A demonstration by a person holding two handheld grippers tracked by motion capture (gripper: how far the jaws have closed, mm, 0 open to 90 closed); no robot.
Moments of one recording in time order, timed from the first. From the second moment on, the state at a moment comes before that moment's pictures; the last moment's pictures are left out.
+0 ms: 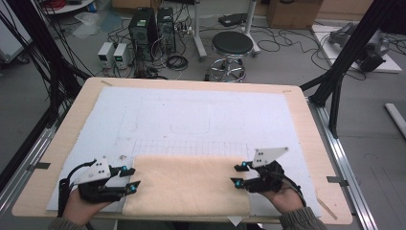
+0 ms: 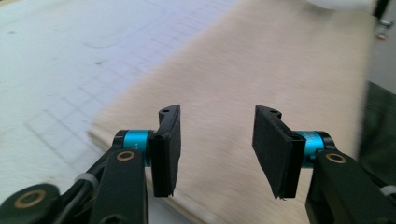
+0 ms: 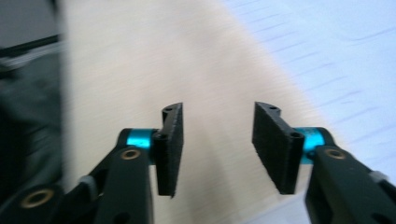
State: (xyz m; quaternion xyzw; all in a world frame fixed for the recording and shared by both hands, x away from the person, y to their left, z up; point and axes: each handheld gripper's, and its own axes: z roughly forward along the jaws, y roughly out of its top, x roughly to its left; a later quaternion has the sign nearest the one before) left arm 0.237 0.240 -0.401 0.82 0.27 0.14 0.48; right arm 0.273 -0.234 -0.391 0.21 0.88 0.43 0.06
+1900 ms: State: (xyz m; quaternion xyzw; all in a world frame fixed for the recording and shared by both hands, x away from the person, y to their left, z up) left arm 0.334 0.230 -0.409 0.78 0.39 0.16 0.46; right arm 0.360 -0.227 -0.397 0.27 0.87 0.40 0.08
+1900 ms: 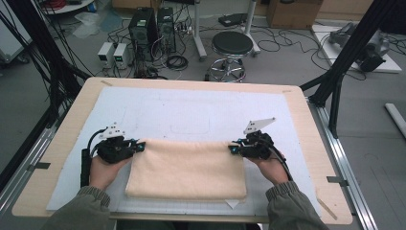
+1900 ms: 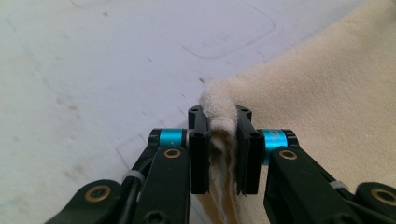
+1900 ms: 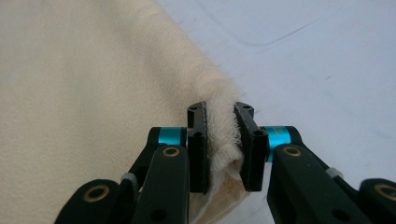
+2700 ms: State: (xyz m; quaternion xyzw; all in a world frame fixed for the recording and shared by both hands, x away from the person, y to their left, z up) left arm 0.418 0.217 -0.382 0.76 0.44 0.23 0.43; right arm 0.441 -0.218 -0.373 0.33 0.84 0.41 0.15
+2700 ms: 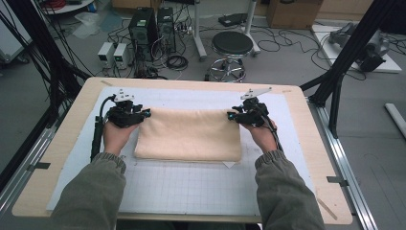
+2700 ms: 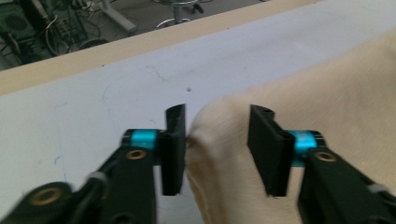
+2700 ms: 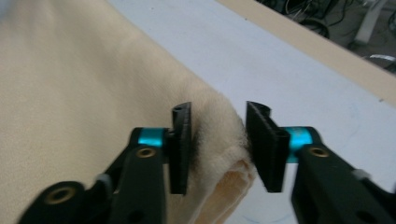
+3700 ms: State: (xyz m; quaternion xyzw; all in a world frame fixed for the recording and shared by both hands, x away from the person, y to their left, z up) left arm 0.366 0.239 -0.399 0.77 0.40 0.19 0.46; right arm 0.410 -0.208 -0.377 0.33 0.83 0.44 0.12
